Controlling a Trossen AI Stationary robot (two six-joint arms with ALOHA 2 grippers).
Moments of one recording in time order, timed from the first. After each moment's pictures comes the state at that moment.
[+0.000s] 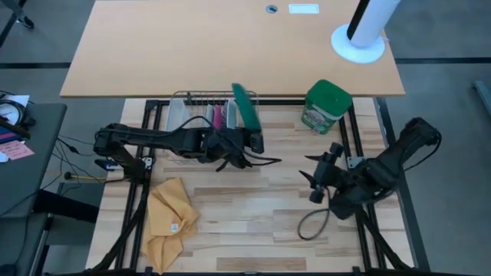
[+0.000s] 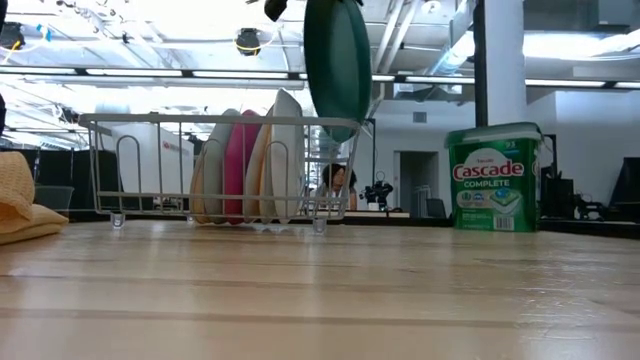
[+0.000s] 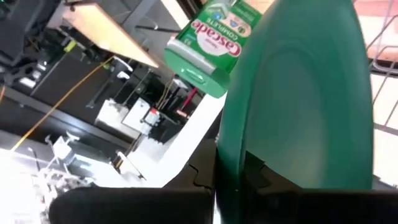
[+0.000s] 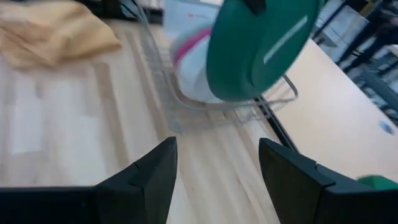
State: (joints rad) left arm -0.09 1.65 1.63 -0.41 -0.72 2.17; right arm 0.70 1.28 1.37 -1.18 1.02 0.65
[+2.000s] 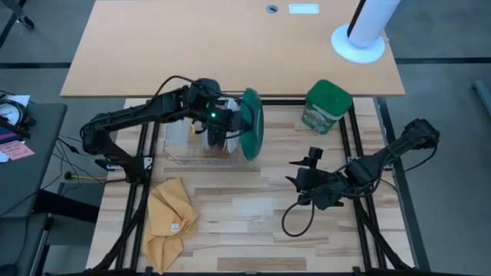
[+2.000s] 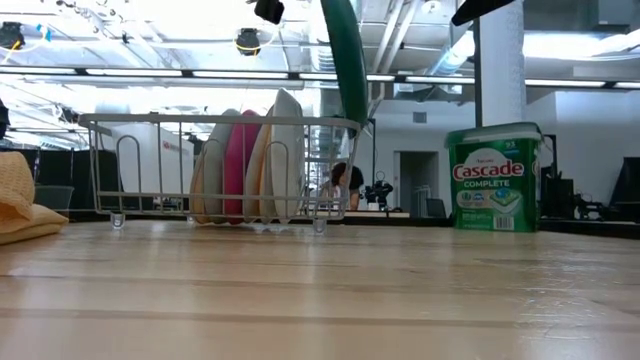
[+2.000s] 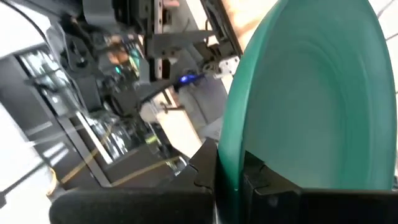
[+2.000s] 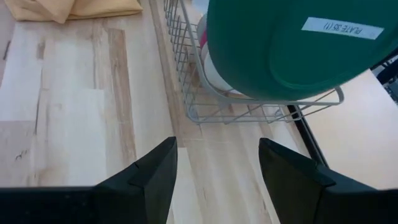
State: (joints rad) left arm 0.22 1.50 1.63 -0.53 0.25 2.13; right arm 0.53 1.28 1.12 -0.76 0.84 0.31
